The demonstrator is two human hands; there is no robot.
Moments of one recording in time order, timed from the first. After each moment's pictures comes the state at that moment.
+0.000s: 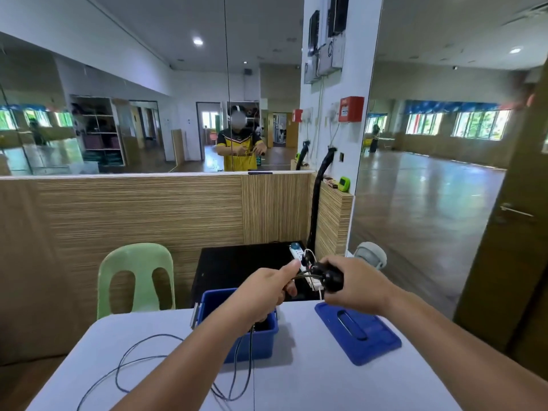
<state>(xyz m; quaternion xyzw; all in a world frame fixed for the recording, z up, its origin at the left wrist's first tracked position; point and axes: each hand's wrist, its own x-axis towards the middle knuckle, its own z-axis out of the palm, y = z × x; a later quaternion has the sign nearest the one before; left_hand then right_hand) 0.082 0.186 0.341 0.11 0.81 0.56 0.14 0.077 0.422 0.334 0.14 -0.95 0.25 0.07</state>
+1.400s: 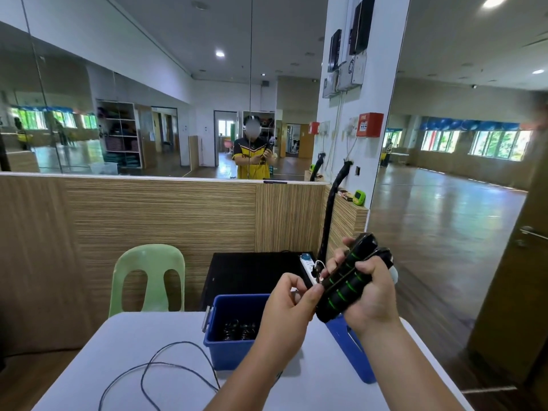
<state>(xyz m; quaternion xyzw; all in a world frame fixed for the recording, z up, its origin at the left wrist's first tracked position) 0.119 0.203 0.311 0.15 0.69 0.71 -0.05 0.104 0.346 0.350 0.17 -0.37 0.91 0.10</state>
